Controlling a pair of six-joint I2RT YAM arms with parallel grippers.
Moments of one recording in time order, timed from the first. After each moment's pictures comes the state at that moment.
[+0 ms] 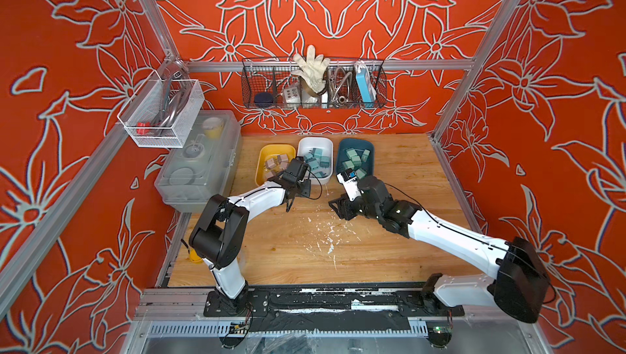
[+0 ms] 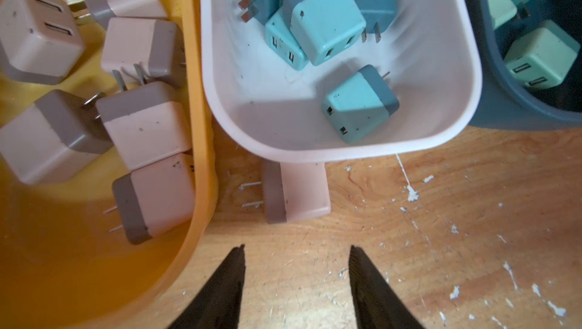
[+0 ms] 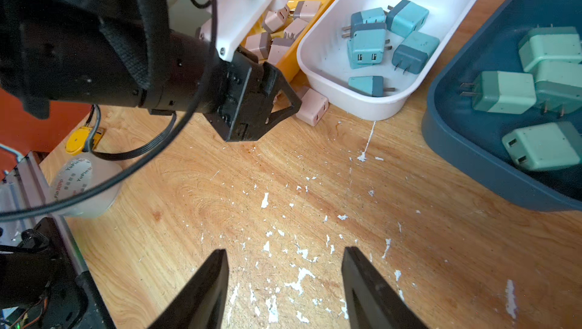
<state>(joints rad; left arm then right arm) -0.44 1.75 1.12 -0.27 -0.12 -0.31 0.81 1.30 0.89 -0.19 -0.06 0.26</state>
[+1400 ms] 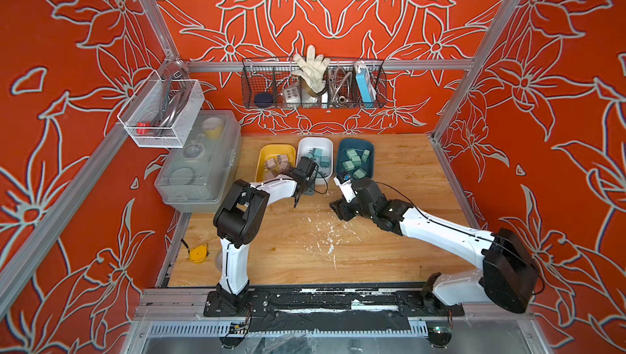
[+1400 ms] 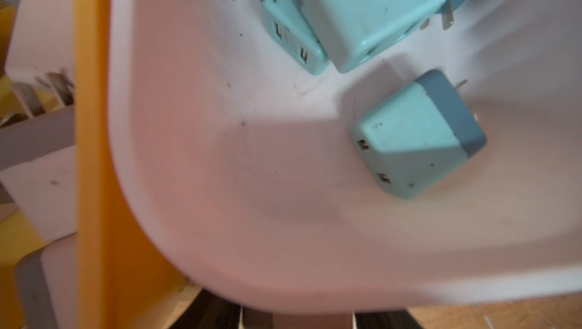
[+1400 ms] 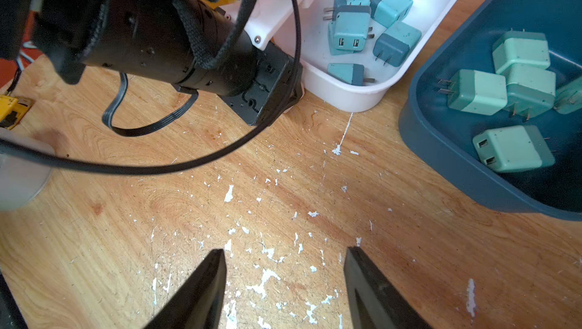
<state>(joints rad) -0.45 1.98 1.27 -0.29 -0.18 -0.32 0.81 1.38 0.89 -0.19 0.03 0.17</state>
